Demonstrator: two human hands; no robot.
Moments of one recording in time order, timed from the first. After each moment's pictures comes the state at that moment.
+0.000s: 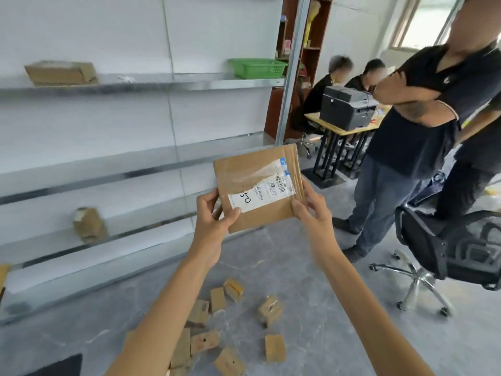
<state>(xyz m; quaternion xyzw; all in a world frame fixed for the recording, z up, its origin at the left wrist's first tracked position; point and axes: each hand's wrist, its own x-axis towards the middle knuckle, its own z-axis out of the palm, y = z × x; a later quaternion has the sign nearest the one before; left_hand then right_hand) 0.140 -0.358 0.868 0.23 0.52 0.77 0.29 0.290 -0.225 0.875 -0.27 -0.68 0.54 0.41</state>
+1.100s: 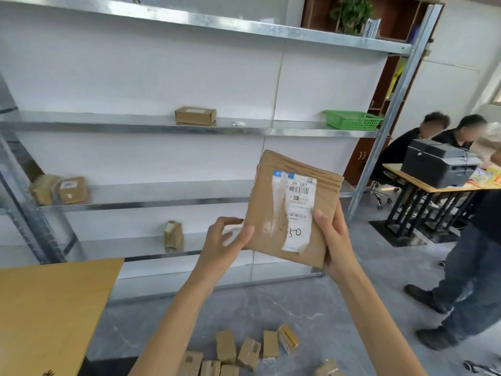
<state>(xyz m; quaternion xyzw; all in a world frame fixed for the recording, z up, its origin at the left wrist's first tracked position) 0.018 -0.539 0.922 0.23 0.68 0.67 0.17 0.122 -0.355 0.935 -0.06 -0.60 0.72 0.35</state>
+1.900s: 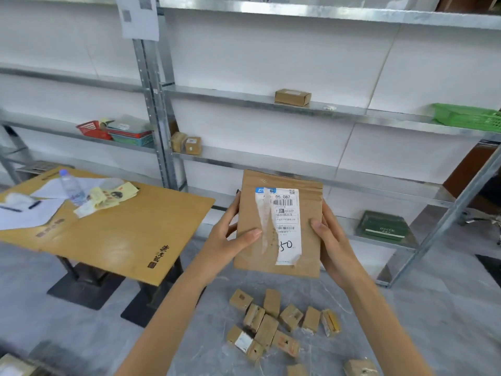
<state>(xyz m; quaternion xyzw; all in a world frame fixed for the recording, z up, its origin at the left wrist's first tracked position) 0.184 -0.687 0.902 0.19 0.71 0.67 0.08 0.218 -0.459 0.900 0.05 -0.66 0.75 0.06</state>
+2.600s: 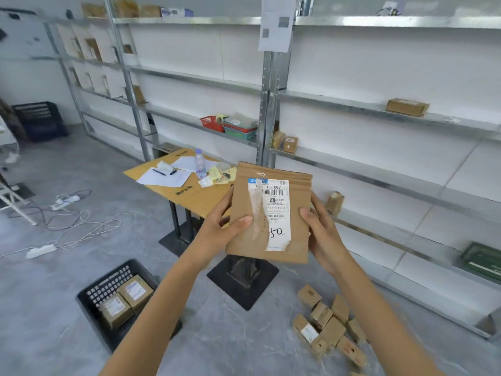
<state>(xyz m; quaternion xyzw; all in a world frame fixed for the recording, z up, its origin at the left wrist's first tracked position) 0.336 -0.965 0.905 0.09 0.74 0.66 -0.07 0.287 -0.743 0.898 0.14 -0.61 0.77 -0.07</state>
